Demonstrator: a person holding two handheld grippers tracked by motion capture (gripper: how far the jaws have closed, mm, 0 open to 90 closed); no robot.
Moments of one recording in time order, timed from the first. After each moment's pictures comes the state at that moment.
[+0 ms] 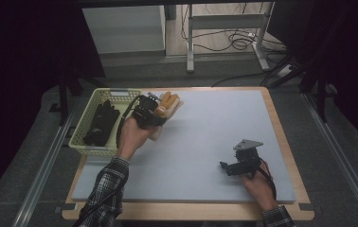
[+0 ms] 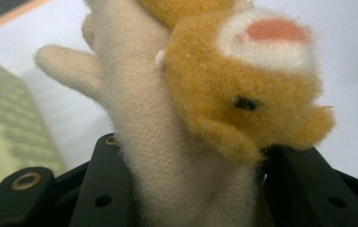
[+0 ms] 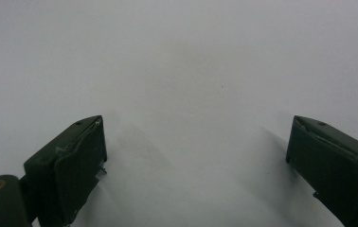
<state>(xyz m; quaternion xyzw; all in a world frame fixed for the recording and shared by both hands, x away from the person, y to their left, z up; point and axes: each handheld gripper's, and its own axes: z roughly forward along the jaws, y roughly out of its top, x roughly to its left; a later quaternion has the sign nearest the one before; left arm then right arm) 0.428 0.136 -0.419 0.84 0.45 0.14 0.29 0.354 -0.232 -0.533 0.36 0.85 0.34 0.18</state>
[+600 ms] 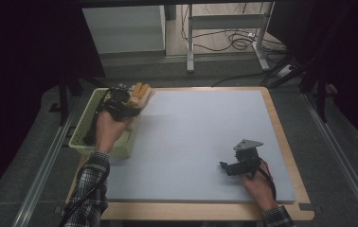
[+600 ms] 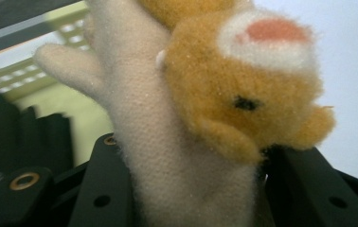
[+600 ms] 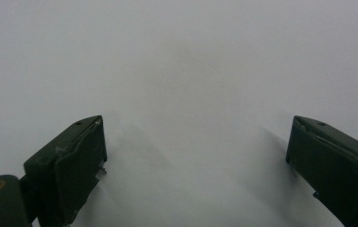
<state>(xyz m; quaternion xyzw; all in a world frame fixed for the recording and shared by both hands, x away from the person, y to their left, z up) 0.434 0.218 -0.407 0.79 0.52 0.18 0.27 0.354 -0.232 -0.533 0.36 0.85 0.34 0.18</state>
